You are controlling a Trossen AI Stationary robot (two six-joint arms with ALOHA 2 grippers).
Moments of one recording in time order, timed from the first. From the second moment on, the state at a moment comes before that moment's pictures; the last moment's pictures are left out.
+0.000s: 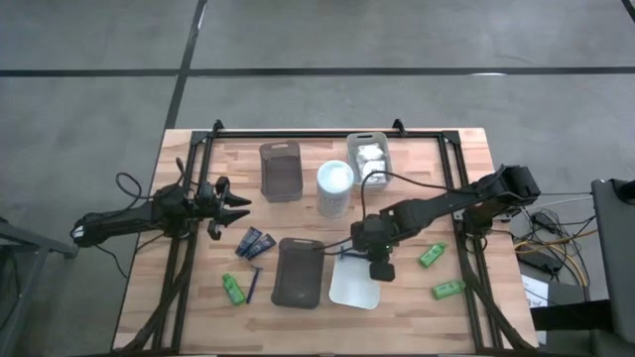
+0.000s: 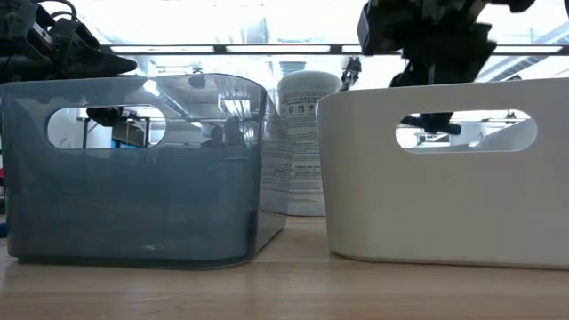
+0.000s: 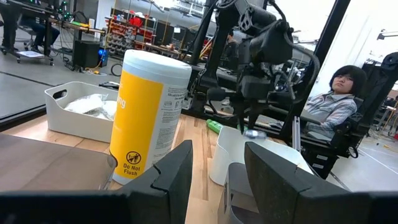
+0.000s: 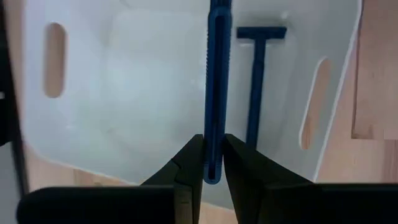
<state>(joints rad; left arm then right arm) 0.15 0.02 0.01 0.04 0.14 -0.28 0.23 1.63 1.17 -0.81 -0.17 0.34</state>
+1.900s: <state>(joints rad) 0.15 0.02 0.01 0.04 0.14 -0.28 0.24 1.56 0.99 -0.64 -0.16 0.39</state>
